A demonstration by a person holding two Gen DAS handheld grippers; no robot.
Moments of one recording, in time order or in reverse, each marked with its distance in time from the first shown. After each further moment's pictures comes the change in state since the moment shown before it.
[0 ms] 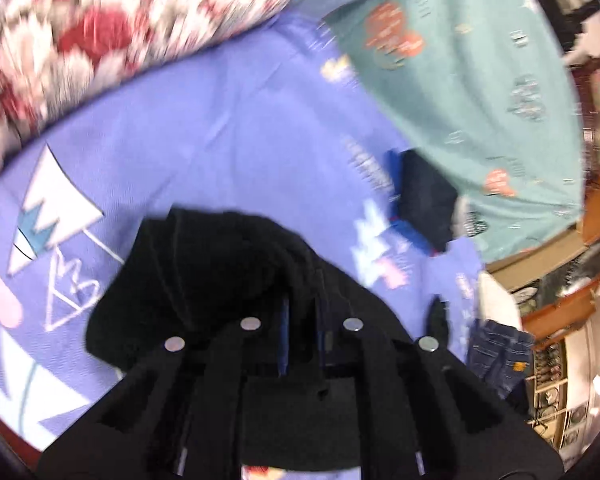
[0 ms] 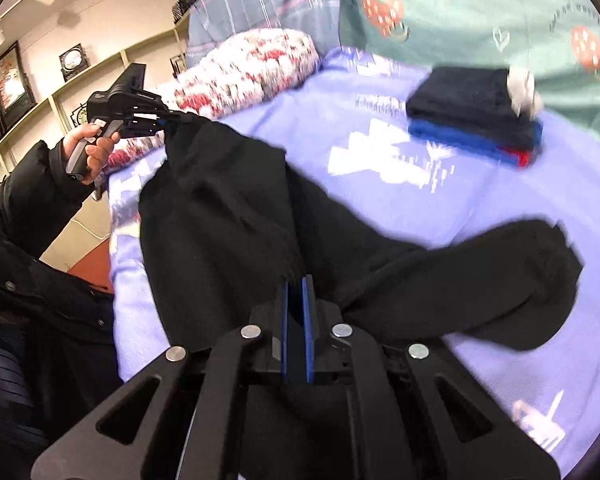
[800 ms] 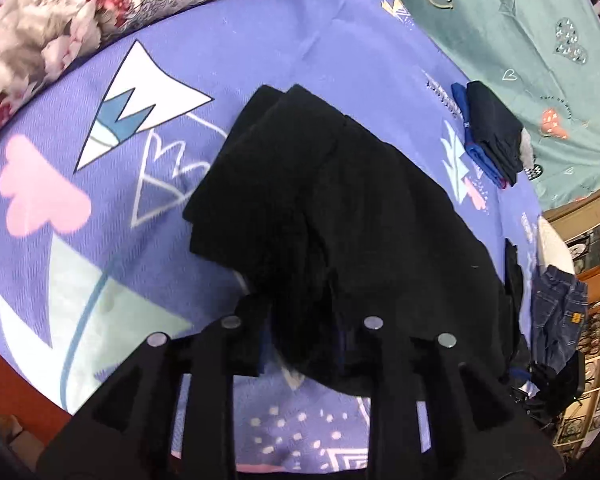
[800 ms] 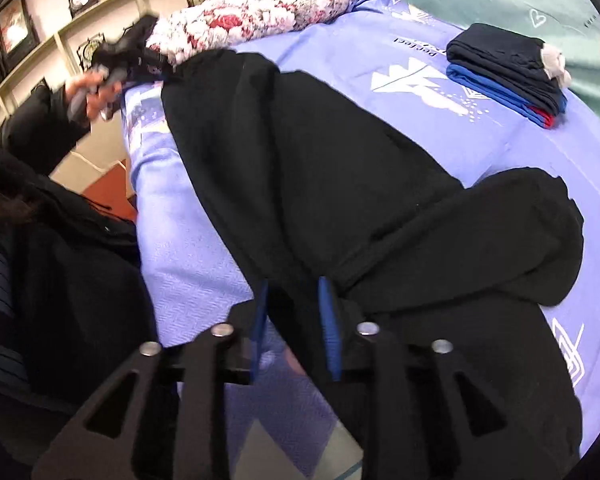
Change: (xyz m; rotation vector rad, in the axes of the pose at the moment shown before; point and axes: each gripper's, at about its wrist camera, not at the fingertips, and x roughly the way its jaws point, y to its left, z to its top) left arm 0.011 0.074 -0.068 0.033 0.168 0.200; right arm 0.009 0.052 -0.056 -0.065 0.226 -0.019
